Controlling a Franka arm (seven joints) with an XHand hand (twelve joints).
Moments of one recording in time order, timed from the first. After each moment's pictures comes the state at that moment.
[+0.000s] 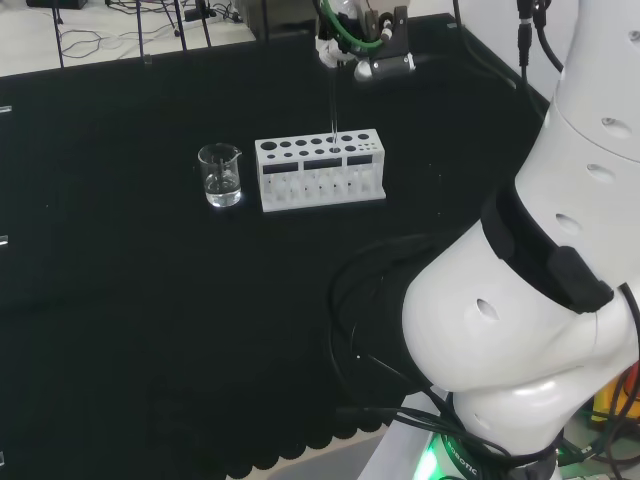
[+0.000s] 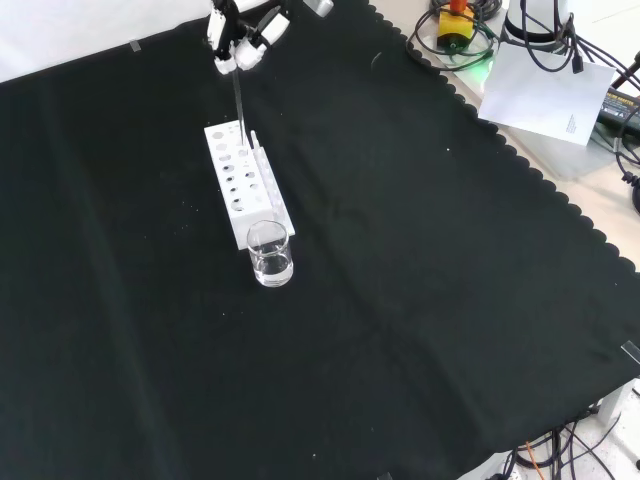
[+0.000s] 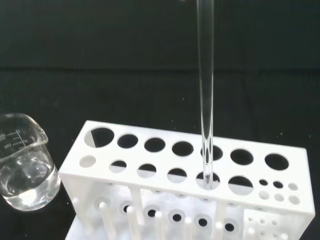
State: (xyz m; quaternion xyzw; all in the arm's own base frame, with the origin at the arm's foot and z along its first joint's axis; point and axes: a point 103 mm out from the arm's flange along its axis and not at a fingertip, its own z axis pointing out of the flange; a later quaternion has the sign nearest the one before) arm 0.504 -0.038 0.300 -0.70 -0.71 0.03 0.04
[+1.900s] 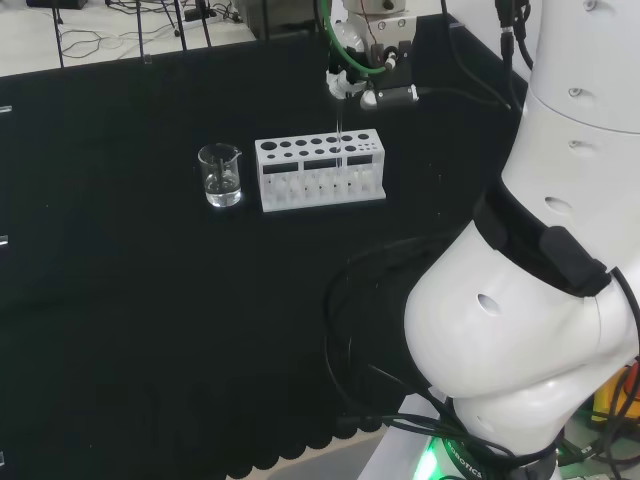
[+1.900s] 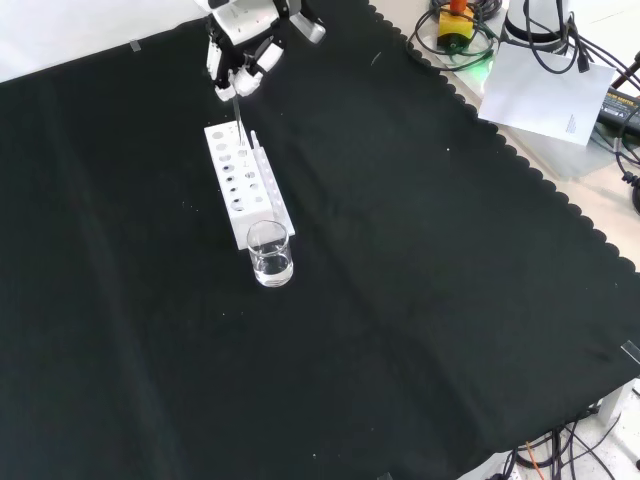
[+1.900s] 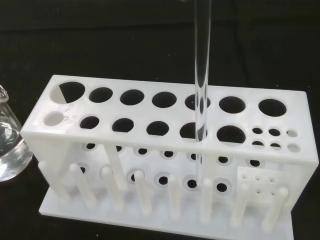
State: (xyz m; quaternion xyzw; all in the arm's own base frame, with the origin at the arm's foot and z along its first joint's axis) arm 0.512 -0.053 0.248 -0.71 -0.70 0.05 0.07
